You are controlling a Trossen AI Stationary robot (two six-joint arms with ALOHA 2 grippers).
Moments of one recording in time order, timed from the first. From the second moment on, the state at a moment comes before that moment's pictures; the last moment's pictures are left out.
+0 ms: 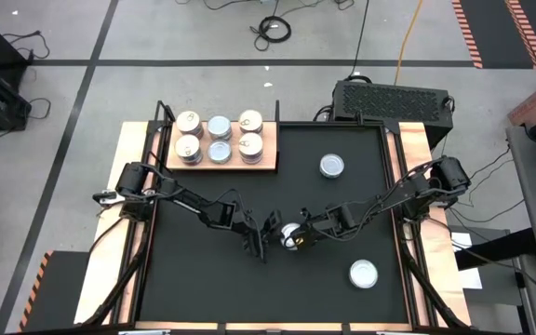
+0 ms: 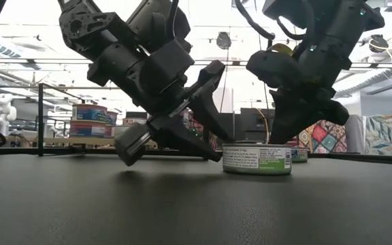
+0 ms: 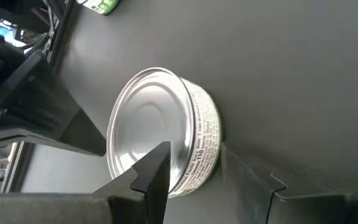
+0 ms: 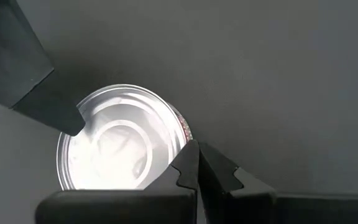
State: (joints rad) left arm -0.17 1.95 0.93 0.39 0.05 1.07; right arm 0.29 1.66 0.91 -0.39 0.31 1.20
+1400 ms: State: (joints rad) left arm -0.16 1.88 0.93 0.26 -0.06 1.03; right arm 0.28 1.57 0.92 -0.53 0.51 1.06
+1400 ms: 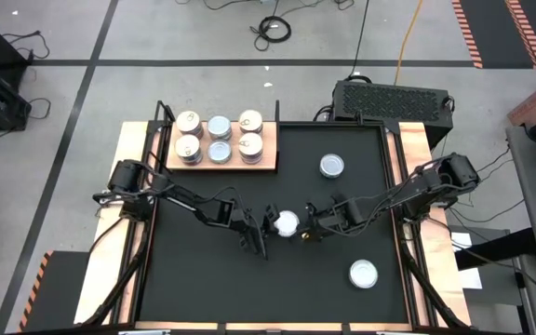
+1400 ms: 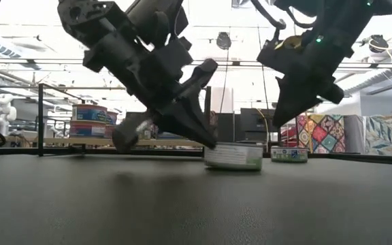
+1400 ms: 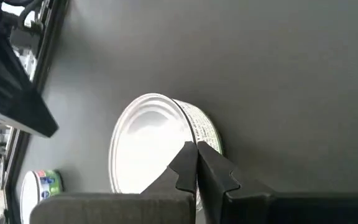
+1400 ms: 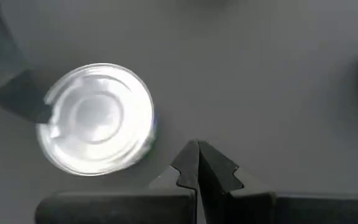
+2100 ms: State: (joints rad) left arm 0.03 1.31 0.69 -0.01 -0.23 0.71; right arm 0.28 1.54 0.91 -0.55 0.60 1.03
